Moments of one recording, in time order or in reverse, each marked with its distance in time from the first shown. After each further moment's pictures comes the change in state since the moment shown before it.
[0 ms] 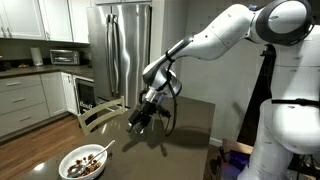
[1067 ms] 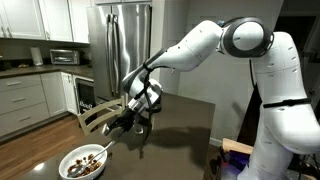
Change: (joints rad) arm -0.001 0.286 0.102 0.284 0.239 0.196 -0.090
